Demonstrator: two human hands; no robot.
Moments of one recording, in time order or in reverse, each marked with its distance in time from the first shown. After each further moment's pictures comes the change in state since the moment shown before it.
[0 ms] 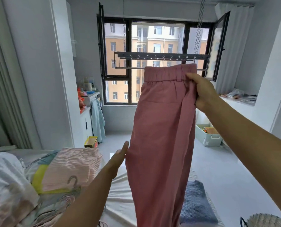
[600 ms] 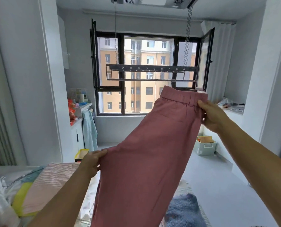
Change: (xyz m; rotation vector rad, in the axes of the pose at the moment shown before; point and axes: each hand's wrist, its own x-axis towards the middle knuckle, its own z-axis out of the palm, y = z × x) left_hand 0.043 0.028 -0.032 -0.364 0.164 0.058; right_hand 0.032 0.006 -0.116 -0.156 0.111 0.045
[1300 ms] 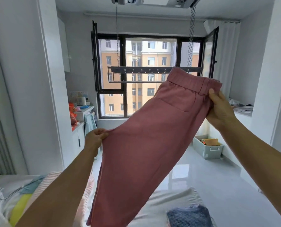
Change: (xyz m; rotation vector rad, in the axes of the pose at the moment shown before) left_hand 0.084 0.085 0.015 0.237 0.178 0.463; right_hand 0.053 -0.004 0.044 0.390 -0.087 -0.278
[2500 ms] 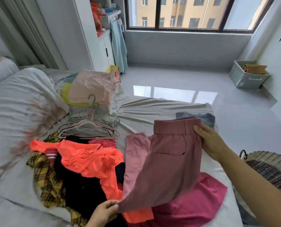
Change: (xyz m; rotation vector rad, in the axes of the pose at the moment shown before) left_hand -0.546 -0.282 -0.085 0.096 -0.187 -1.087; right_hand -0.328 0.140 -0.190 -0.283 -0.190 0.879
